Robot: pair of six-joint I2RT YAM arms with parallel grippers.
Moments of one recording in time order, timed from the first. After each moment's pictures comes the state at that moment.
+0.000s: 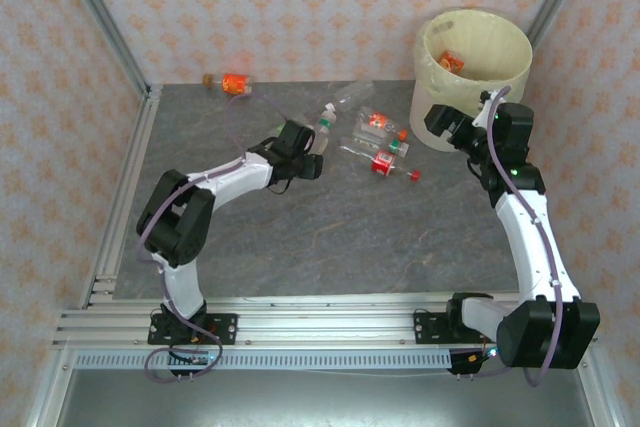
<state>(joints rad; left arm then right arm) -0.52 1.83 1.25 -0.30 -0.10 -0.33 -0.06 1.13 1.06 -0.32 -0.41 0.48</state>
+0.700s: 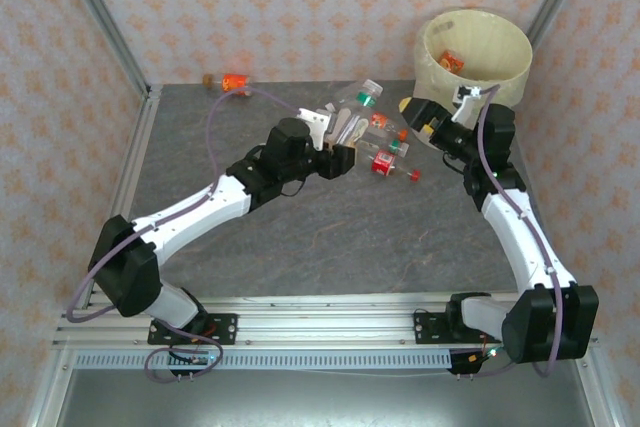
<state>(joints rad) -0.68 1.50 1.18 -0.09 0.13 -0.41 0.05 1.17 0.97 0.05 -0.67 0.79</state>
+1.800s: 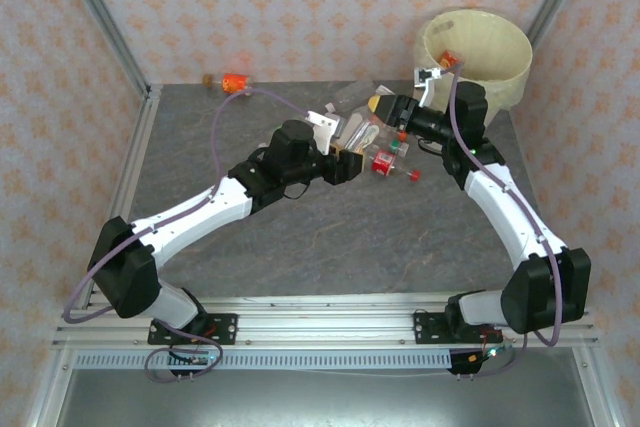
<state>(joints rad) -0.71 1.49 1.19 -0.09 0.19 -0.40 0.20 1.33 1.15 0.03 -0.77 0.67</state>
